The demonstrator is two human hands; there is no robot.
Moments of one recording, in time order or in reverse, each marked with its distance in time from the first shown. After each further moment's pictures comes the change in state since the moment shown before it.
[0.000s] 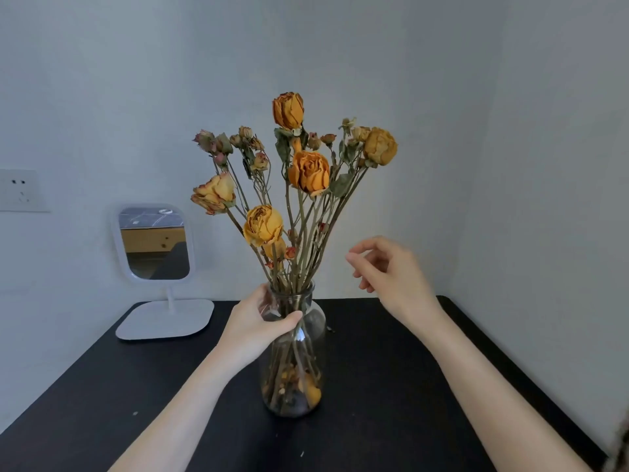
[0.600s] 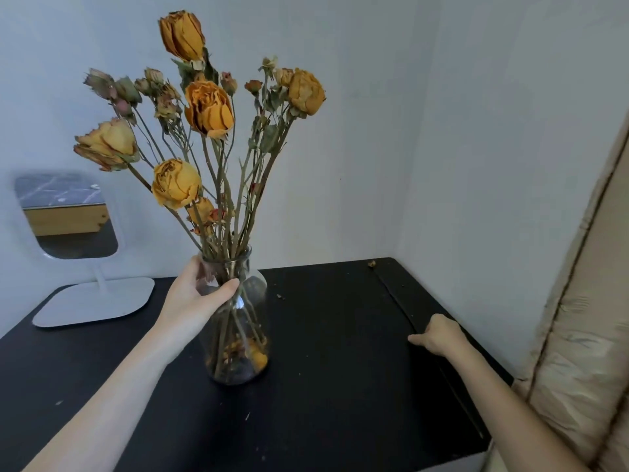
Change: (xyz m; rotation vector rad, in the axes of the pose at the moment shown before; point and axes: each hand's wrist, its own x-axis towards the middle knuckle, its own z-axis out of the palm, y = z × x) left_hand -0.001 -0.011 0.016 -0.041 0.095 0.015; right_hand -0.080 0.192 -0.086 -0.694 -0.209 0.988
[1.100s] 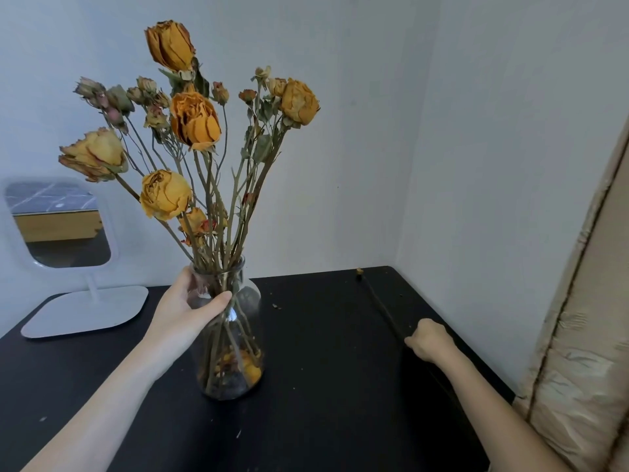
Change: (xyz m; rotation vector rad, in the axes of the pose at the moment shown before) left_hand 0.000 0.000 0.000 0.017 0.007 -0.003; right_hand 0.010 -0.013 0.004 0.008 0.004 -0.053
